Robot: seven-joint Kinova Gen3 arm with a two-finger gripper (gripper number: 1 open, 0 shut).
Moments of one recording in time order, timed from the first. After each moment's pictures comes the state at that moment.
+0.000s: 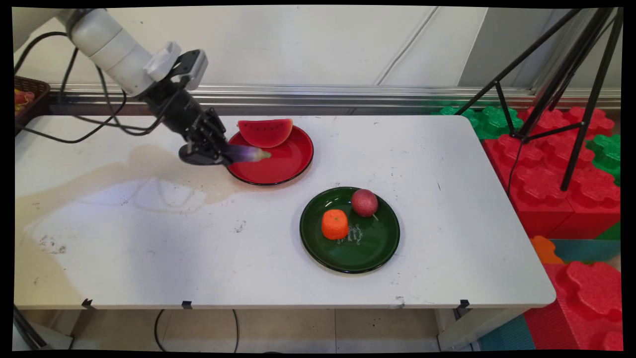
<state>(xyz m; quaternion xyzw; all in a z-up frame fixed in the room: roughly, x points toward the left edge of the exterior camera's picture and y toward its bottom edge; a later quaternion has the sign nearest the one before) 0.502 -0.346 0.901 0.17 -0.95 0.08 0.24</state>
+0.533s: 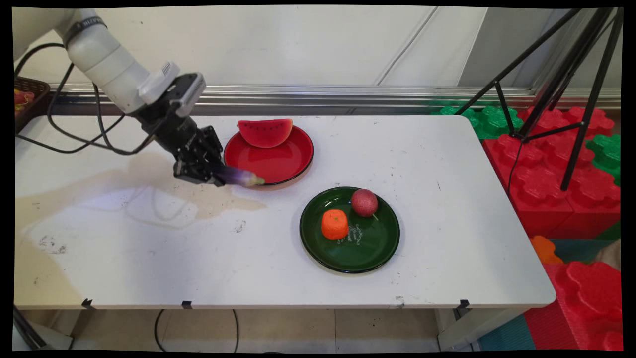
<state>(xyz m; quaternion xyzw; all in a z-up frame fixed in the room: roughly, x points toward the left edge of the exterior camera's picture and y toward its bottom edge) 0.489 -0.321 0.889 0.10 -0.97 0.06 0.22</state>
